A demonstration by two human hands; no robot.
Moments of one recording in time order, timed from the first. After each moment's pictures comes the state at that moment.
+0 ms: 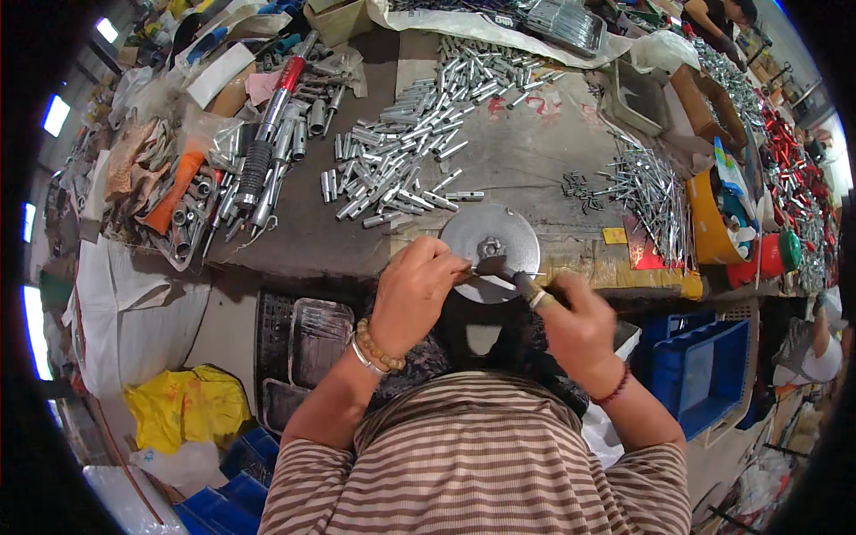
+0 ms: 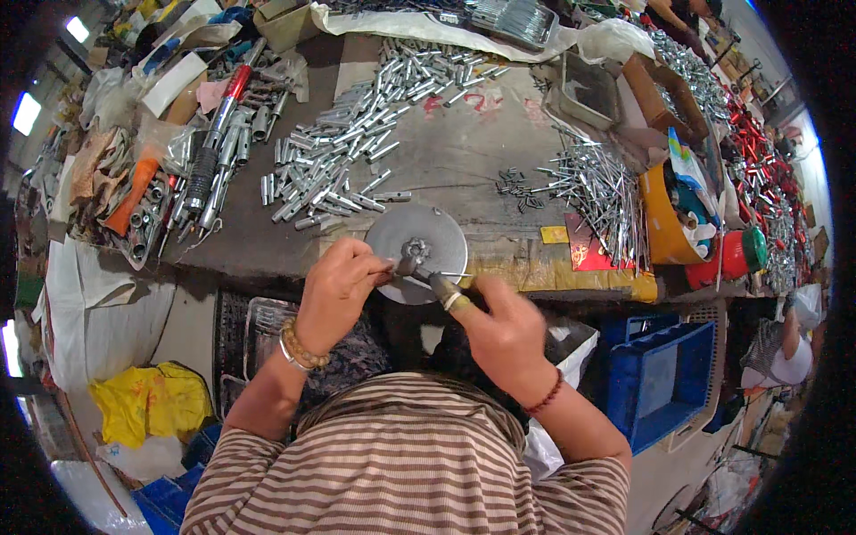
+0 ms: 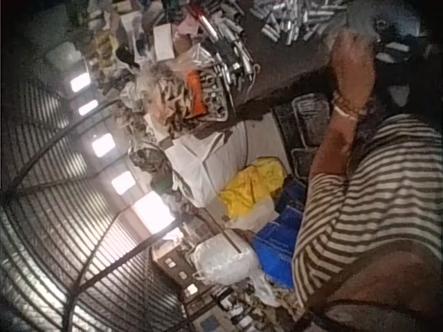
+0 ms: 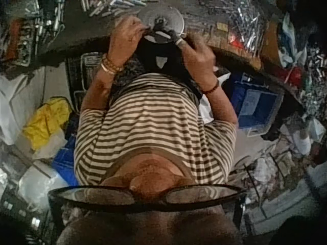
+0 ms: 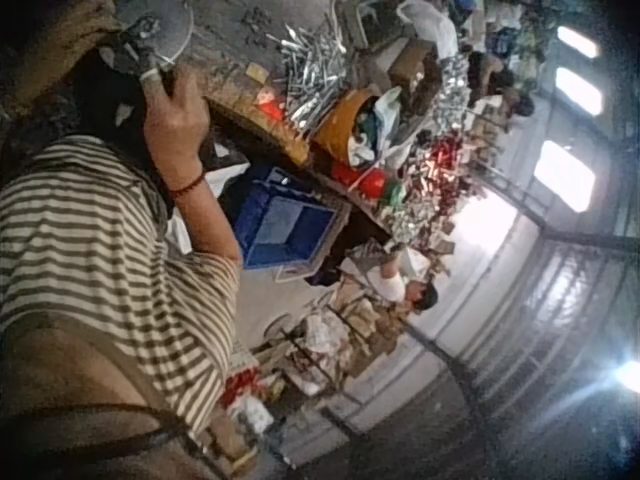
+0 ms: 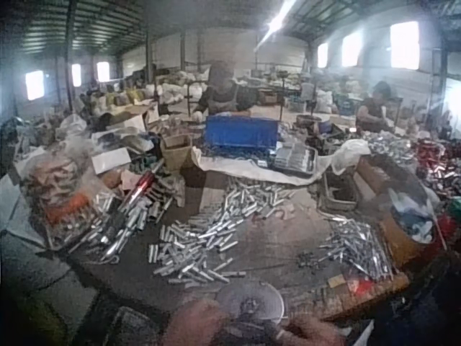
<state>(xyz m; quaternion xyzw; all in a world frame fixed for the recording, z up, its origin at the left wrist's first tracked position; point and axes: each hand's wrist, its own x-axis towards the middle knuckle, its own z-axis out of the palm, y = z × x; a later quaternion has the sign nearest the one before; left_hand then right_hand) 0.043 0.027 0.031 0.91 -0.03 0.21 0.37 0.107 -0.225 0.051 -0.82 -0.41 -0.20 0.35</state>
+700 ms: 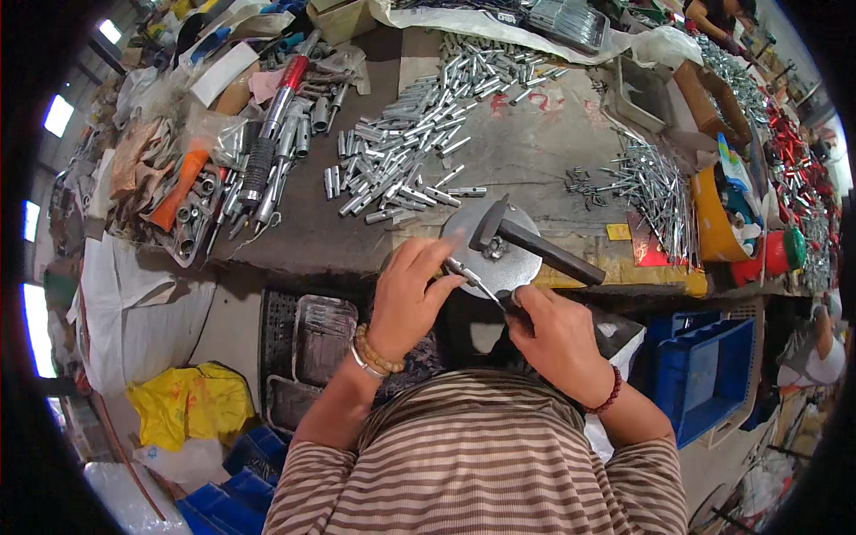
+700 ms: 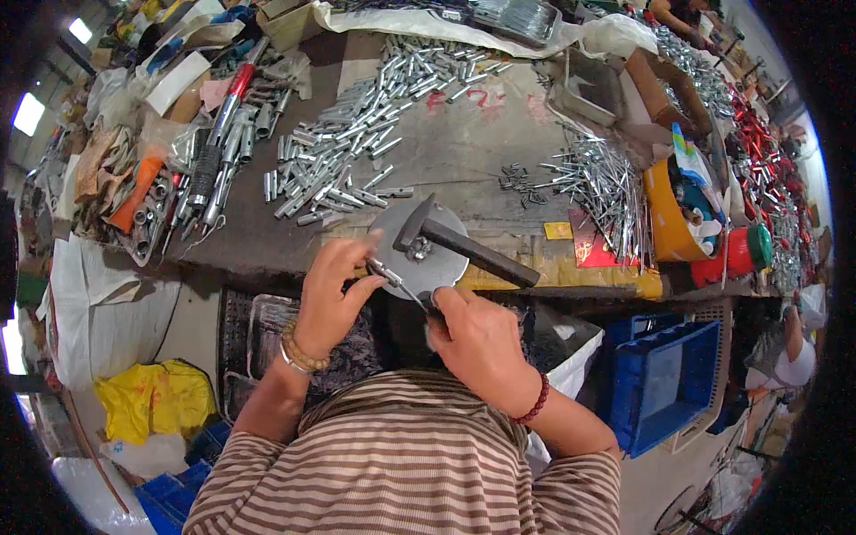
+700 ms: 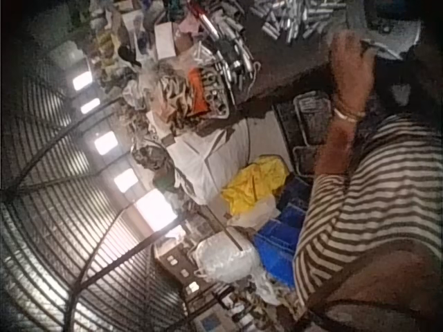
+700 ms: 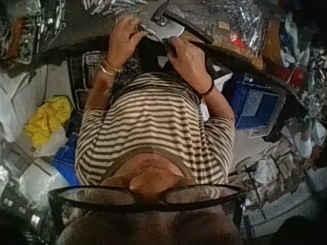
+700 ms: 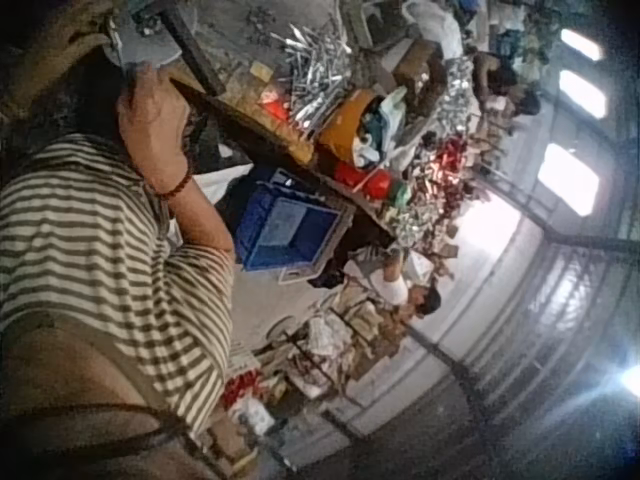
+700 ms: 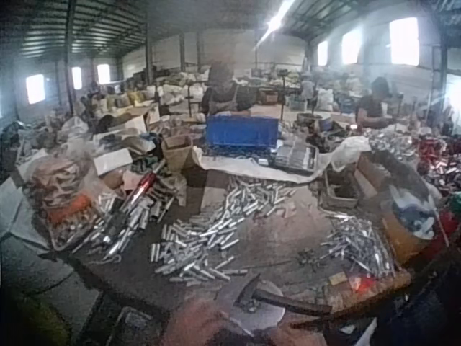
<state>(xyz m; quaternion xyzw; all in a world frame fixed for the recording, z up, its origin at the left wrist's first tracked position) 0.030 0.025 0.026 0.89 0.01 0.23 0.40 0.088 -0.201 0.058 -0.88 -0.37 0.03 0.29</state>
